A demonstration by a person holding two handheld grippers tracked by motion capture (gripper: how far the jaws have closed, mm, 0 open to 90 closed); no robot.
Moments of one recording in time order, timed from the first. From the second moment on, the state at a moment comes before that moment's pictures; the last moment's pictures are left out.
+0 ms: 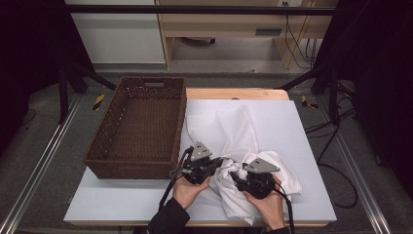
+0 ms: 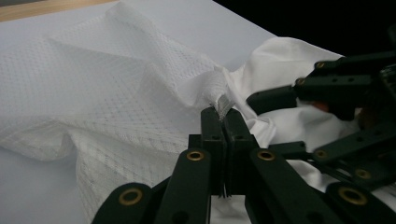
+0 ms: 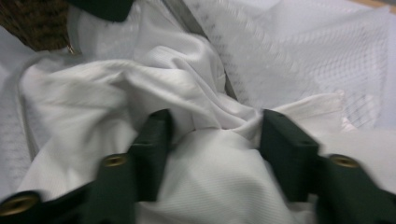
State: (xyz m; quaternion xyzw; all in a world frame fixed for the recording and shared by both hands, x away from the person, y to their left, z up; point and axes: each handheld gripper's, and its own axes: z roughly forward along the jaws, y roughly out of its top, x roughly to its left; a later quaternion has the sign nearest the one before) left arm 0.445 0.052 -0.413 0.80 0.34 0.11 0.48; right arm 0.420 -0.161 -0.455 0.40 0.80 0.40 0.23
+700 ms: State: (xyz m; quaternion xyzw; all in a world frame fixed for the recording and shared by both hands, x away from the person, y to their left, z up) left arm 0.436 0.049 -0.407 0.80 0.34 0.10 0.49; right arm 0.432 -0.130 -0.454 0.40 0.79 0.40 0.25
